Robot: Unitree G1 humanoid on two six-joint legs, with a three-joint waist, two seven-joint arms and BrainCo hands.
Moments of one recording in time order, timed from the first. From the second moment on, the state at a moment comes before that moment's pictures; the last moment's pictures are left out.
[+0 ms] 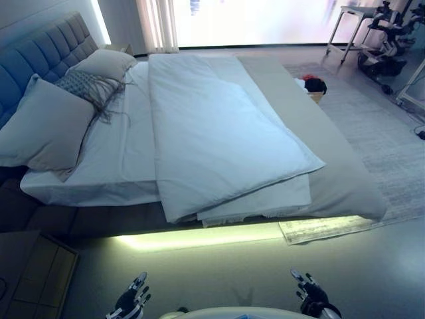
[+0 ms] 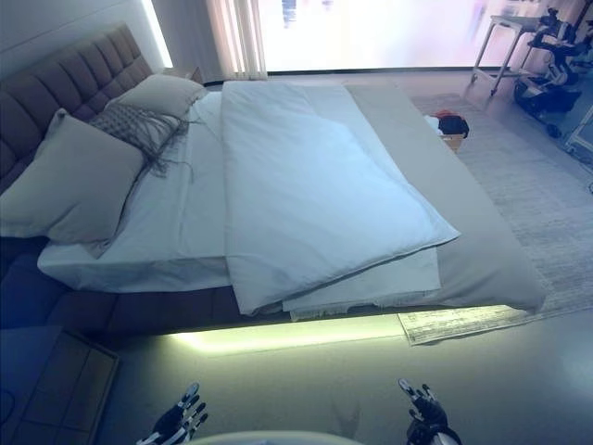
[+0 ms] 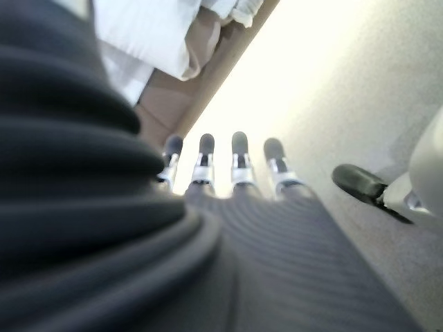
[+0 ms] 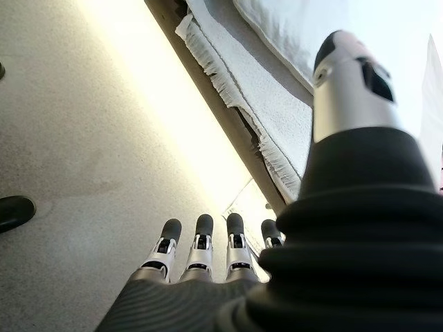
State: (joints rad) left arm 0.08 0.25 -0.07 1.25 -0.92 -0.18 -0.35; right arm 0.03 -0.24 0.07 1.30 0.74 -0.28 0.16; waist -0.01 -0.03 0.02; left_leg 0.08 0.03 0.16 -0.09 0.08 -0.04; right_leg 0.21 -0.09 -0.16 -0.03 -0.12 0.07
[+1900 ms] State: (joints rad) left arm 0.01 0.24 0.11 1.31 -0.92 -0.19 -0.34; right arm -0.08 -0.19 0.05 1.39 0.70 -0.15 0.24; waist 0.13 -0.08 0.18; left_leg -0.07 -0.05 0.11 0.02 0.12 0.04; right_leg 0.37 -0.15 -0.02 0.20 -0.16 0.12
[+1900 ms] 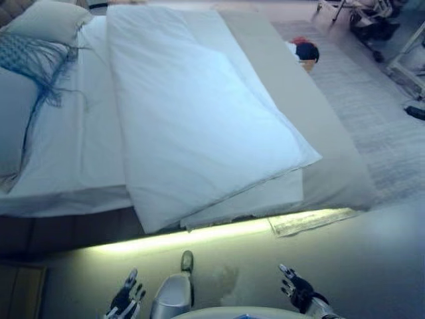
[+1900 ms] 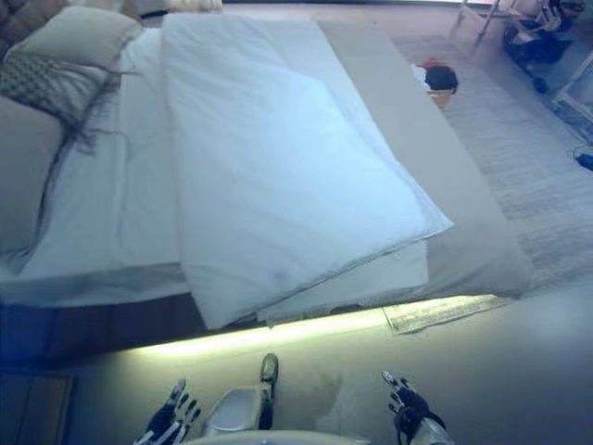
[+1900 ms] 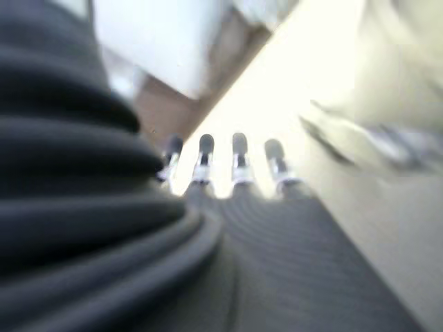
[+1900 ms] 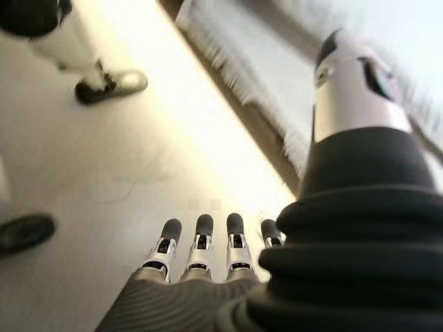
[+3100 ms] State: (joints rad) left arm 0.01 0.20 0.00 1.24 -0.92 -0.19 -0.34; right arm -0.15 -0.32 0.01 1.29 1.07 -0.09 0.29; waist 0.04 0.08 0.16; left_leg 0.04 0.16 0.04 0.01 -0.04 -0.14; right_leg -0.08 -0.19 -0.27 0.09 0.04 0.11
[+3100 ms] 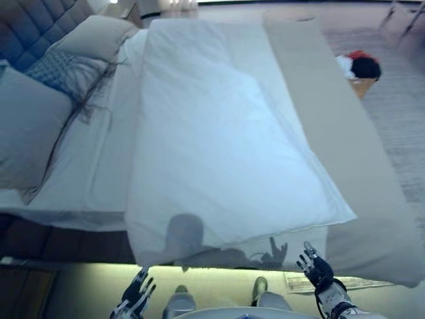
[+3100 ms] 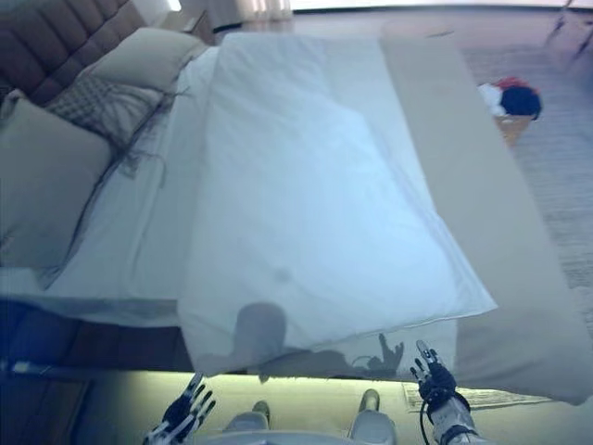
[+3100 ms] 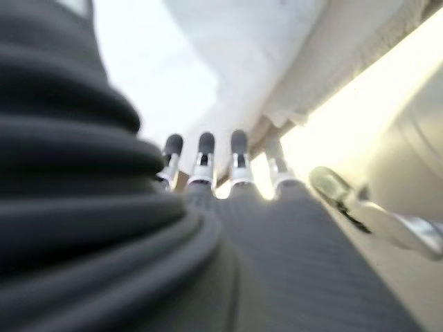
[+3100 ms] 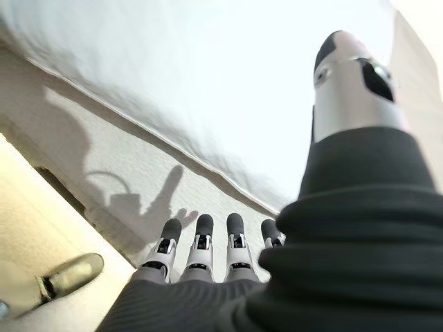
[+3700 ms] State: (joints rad) left arm -0.31 0.25 -0.16 0.98 -1.18 -0.26 -0.37; right arm -0.62 -0.38 0.01 1.29 1.24 -0.03 0.26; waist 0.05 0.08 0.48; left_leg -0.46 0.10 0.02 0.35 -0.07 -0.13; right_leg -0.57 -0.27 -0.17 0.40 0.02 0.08
